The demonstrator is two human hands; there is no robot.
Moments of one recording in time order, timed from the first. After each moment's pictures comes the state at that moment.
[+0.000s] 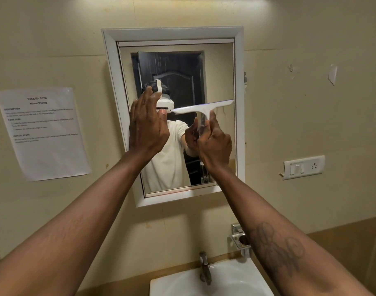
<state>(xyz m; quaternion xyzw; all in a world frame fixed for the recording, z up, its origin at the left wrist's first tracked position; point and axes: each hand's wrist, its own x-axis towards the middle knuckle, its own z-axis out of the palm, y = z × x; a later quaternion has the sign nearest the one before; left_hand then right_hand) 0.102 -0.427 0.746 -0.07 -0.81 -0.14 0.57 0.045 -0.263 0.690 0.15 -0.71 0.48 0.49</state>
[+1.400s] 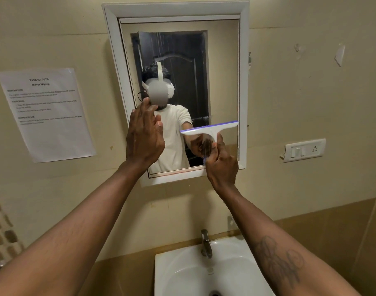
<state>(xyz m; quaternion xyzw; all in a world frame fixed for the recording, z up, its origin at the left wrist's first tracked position) 0.130 -0.446 0.679 -0.04 -0.83 -0.13 0.54 0.057 -0.253 0.575 0.12 -0.76 0.48 0.42</state>
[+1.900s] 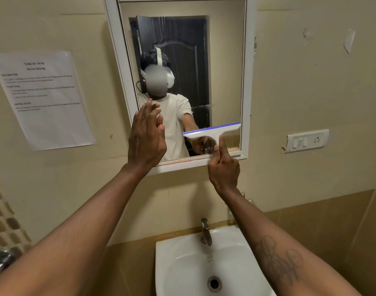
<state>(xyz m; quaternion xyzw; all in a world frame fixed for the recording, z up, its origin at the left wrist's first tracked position) 0.132 -0.455 0.641 -0.06 -0.85 -0.10 0.52 0.059 -0.254 0.533 0.13 -0.77 0.47 0.42</state>
